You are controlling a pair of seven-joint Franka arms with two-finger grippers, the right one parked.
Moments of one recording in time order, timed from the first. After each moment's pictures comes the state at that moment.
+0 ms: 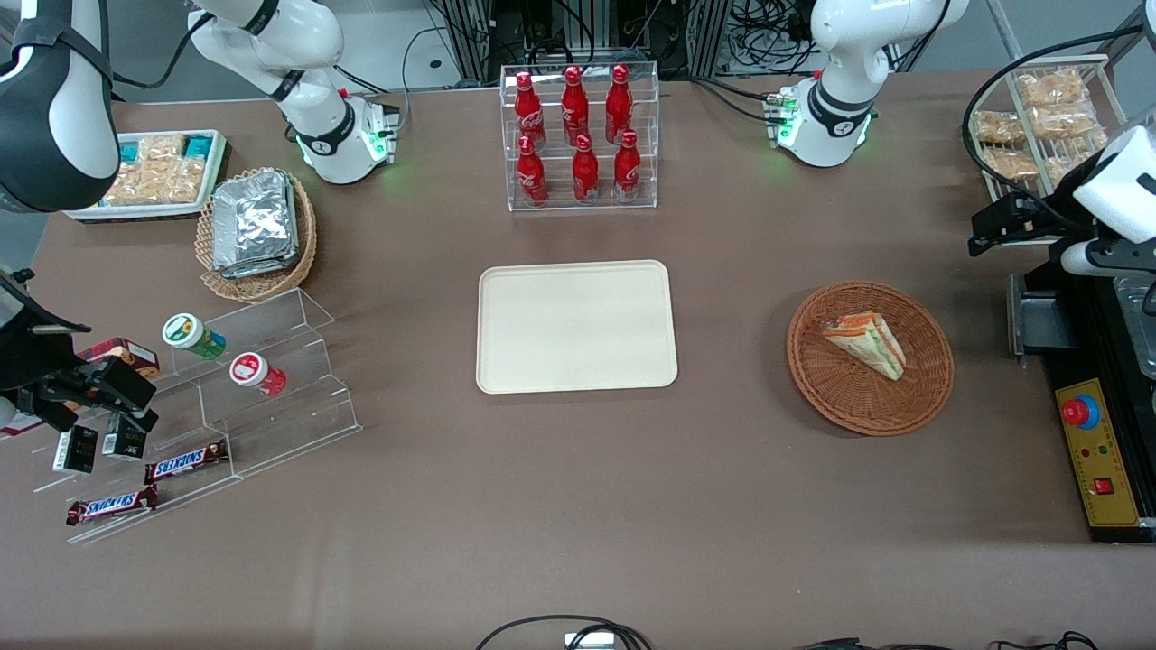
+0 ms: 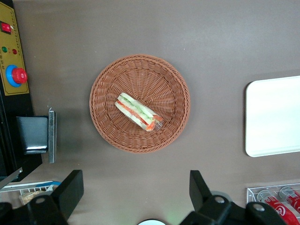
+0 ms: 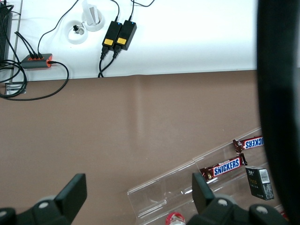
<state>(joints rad) 0.22 -0.05 -0.22 -1.66 -0.04 1.53 0.08</state>
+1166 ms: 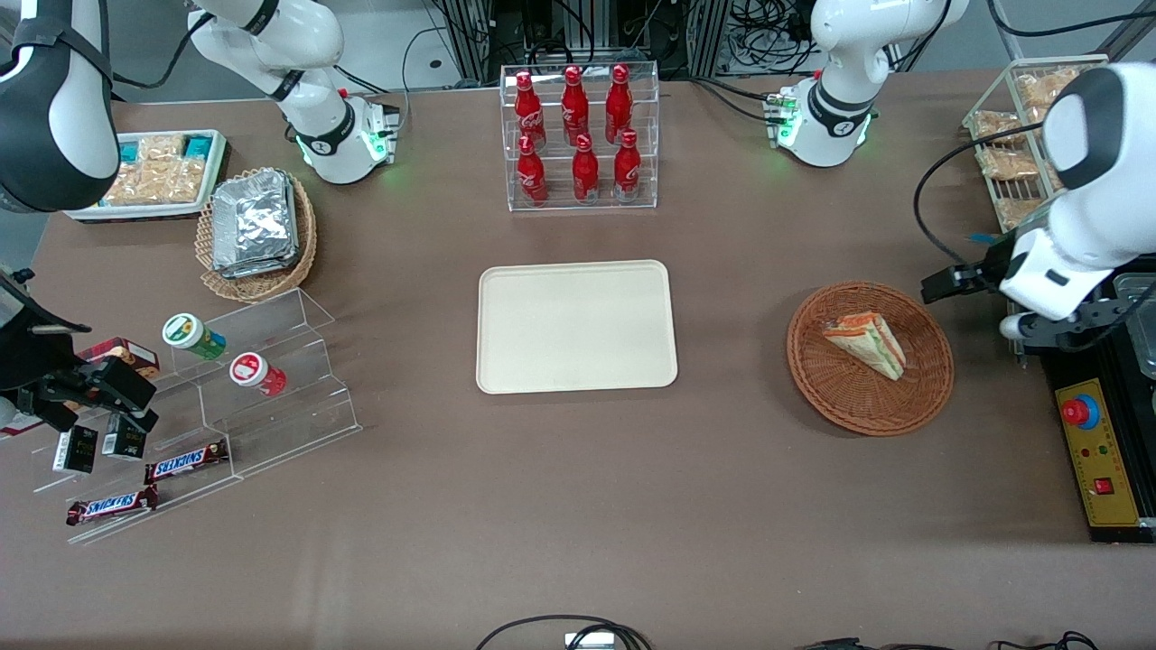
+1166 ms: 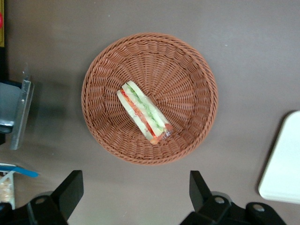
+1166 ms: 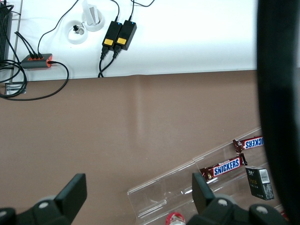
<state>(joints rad) 0.22 -0.03 -0.21 -2.01 -0.02 1.85 -0.19</state>
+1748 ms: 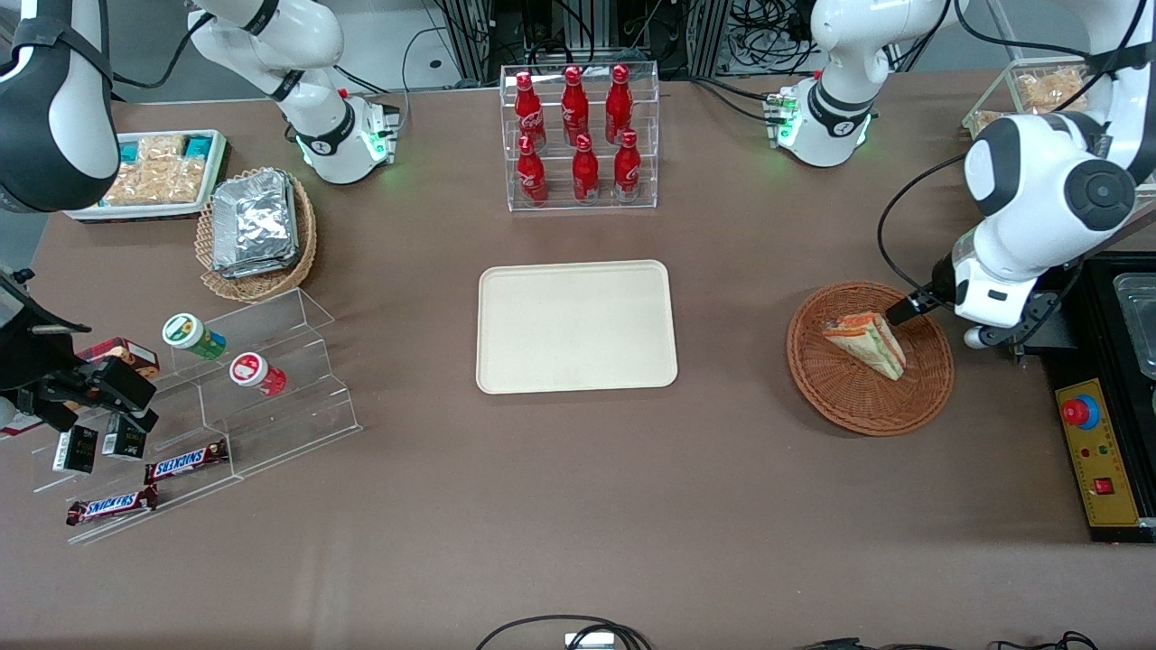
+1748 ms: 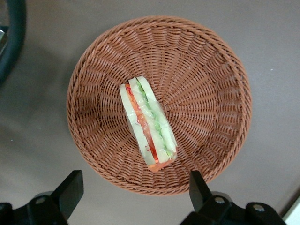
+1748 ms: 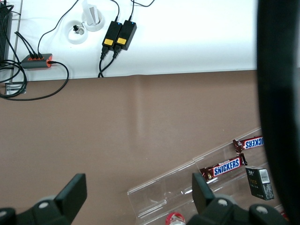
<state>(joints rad) 0.21 -0.05 -0.22 -2.30 -0.02 2.19 -0.47</state>
